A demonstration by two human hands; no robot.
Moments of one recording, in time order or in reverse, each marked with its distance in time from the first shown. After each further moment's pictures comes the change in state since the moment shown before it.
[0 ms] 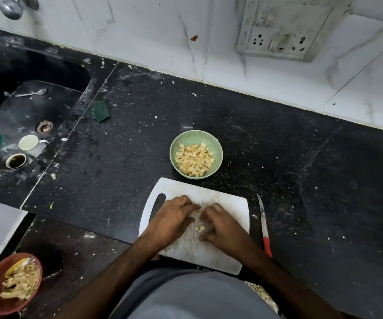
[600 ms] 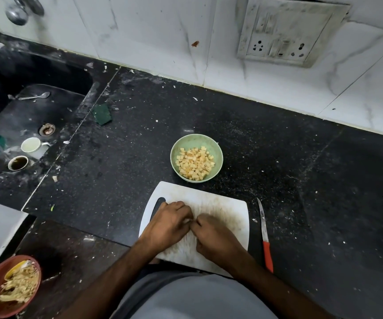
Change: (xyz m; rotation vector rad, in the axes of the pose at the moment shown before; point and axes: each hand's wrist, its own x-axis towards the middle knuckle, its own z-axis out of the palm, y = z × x) left_hand -0.007 0.002 -0.008 -0.047 0.084 -0.022; right_hand 0.002 -0.016 0.024 -0.391 0.165 -0.312
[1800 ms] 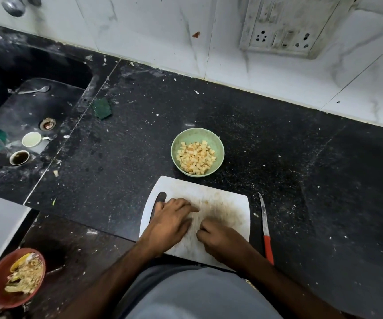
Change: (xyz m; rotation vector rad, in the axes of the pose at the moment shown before) left_hand -0.016 0.010 -0.001 0.001 -0.065 -0.093; right_hand -0.027 0.017 0.005 0.009 -0.133 -0.110
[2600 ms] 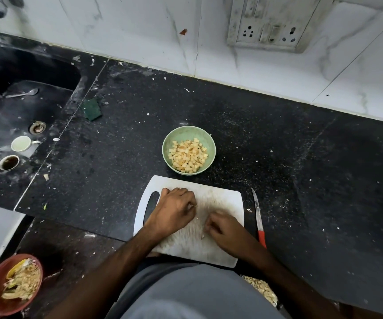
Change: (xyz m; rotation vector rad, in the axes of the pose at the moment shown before) left_hand 0.041 0.006 0.009 0.000 0.088 0.047; right_hand -0.012 0.019 -0.019 0.549 0.049 0.349
